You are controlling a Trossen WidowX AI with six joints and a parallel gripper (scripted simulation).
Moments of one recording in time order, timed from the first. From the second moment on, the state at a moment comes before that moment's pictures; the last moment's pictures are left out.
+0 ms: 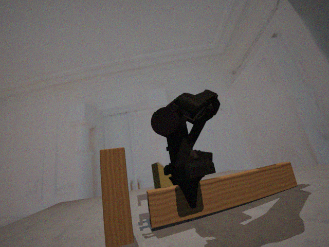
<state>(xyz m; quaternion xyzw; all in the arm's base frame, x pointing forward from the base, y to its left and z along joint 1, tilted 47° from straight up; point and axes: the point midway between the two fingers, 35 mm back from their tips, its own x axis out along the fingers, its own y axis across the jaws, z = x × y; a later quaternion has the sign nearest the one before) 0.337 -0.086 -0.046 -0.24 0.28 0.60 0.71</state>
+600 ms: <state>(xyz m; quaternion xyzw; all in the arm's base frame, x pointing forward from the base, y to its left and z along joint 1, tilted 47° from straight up) 0.336 -0.088 -0.044 -0.24 0.28 0.60 0.71</state>
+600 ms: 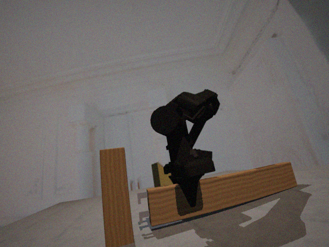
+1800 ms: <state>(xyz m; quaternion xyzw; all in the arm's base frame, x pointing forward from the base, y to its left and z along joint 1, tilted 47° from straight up) 0.336 -0.092 -0.040 -0.24 0.28 0.60 0.71</state>
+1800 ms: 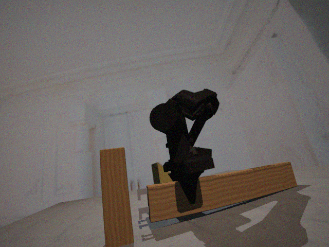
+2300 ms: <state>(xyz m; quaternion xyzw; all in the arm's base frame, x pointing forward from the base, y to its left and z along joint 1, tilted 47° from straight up) 0.335 -0.094 -0.038 -0.24 0.28 0.60 0.71</state>
